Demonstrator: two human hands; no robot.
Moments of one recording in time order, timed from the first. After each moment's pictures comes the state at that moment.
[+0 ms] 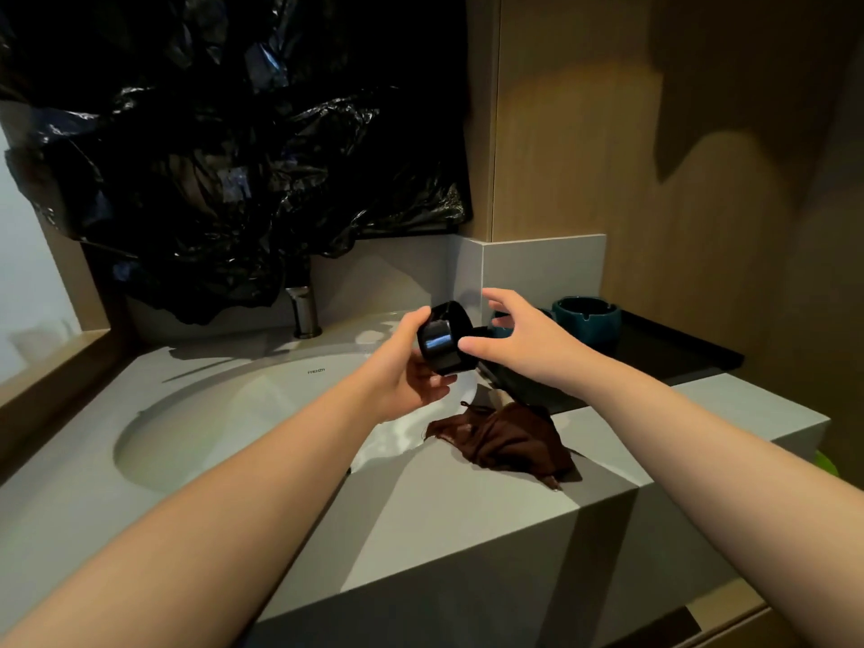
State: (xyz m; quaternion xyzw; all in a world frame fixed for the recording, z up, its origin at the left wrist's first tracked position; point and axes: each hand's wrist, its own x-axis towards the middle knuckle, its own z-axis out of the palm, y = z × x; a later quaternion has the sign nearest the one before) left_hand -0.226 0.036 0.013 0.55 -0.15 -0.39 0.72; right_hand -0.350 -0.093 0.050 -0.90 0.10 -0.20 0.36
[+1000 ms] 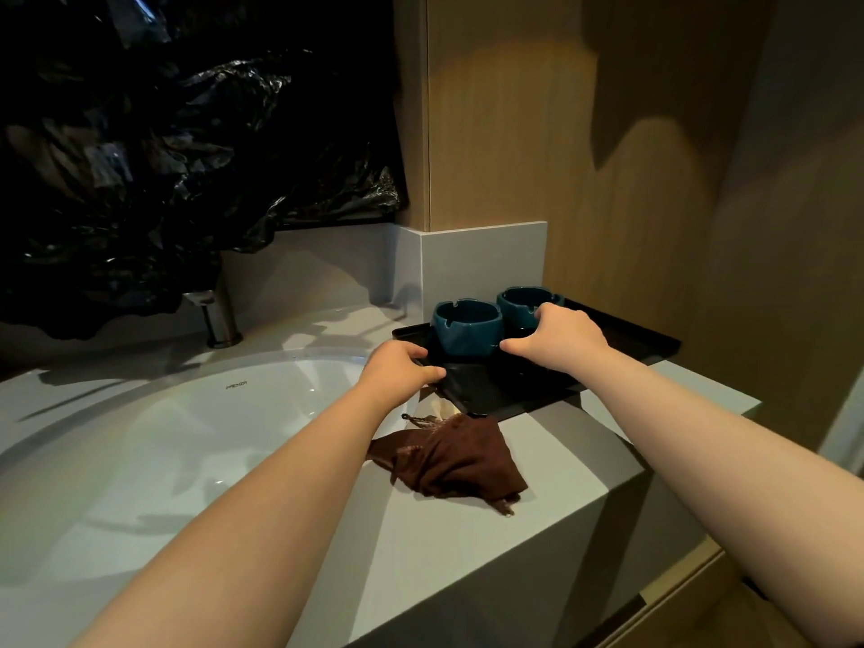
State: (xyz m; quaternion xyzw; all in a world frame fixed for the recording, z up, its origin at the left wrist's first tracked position) left_hand -0.216 -0.047 -0.012 0.85 -0.34 -0.08 0.40; right_hand -0.342 -0.214 0.023 -0.90 0.39 -0.18 0.10
